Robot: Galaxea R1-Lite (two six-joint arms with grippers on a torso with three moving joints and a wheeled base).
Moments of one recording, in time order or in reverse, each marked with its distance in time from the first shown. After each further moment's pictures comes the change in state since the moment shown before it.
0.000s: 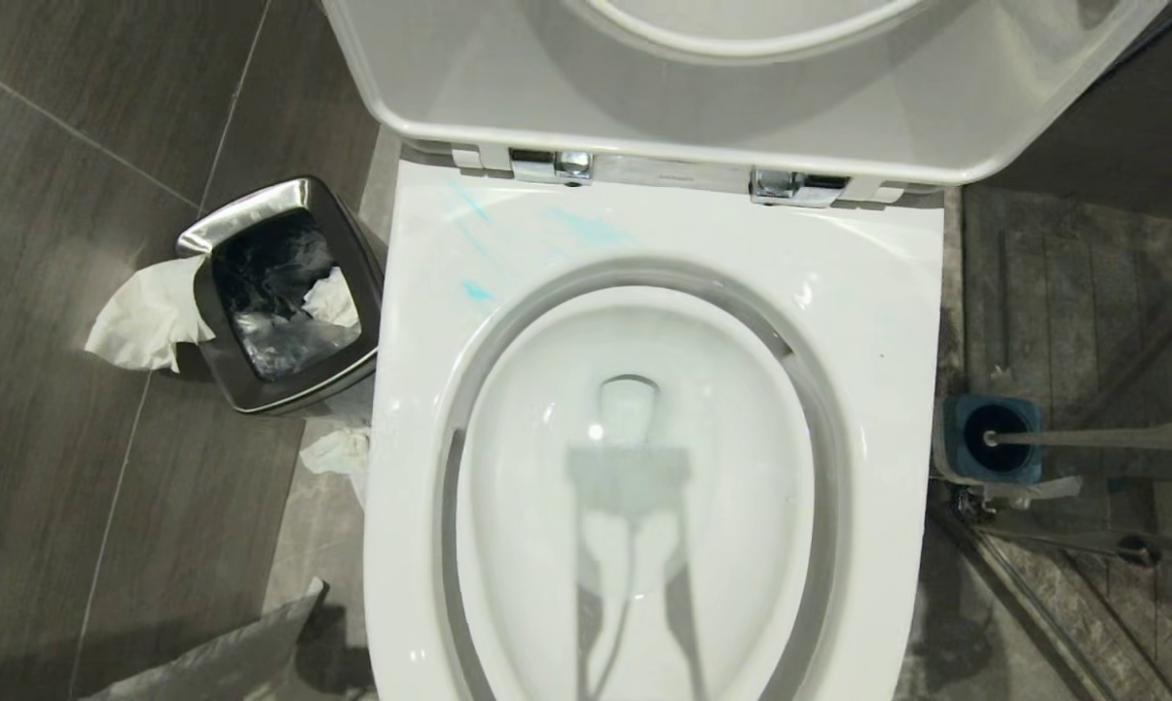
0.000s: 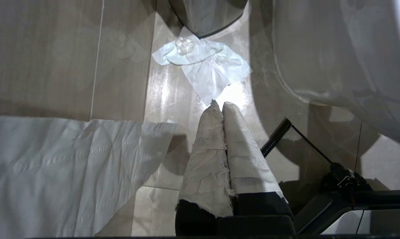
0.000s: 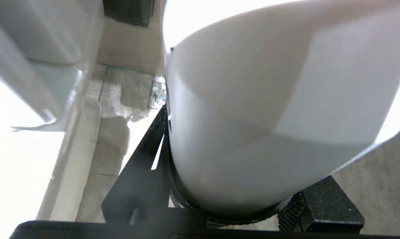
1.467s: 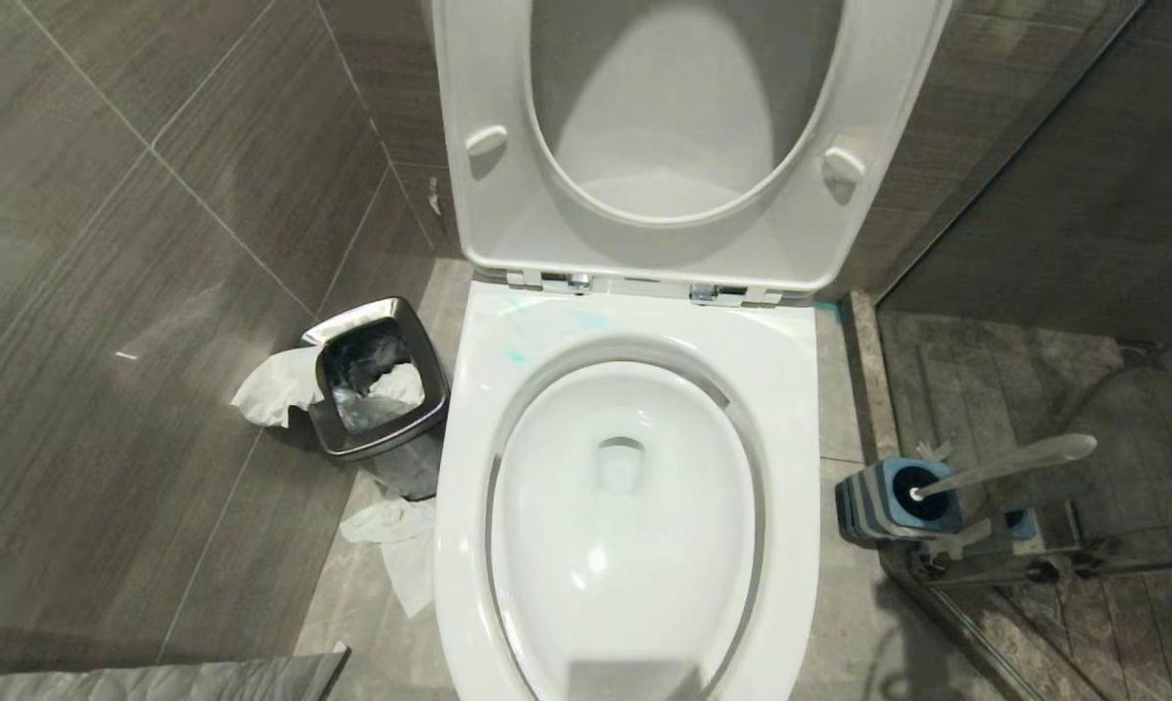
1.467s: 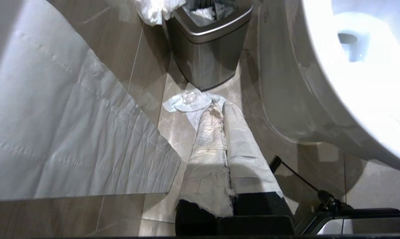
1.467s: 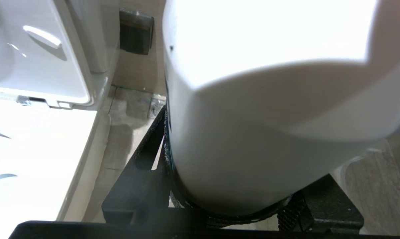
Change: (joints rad) left arm 0.000 0.000 0.000 0.000 -0.001 -0.002; right arm 0.003 -0.066 0.016 0.208 0.008 0.004
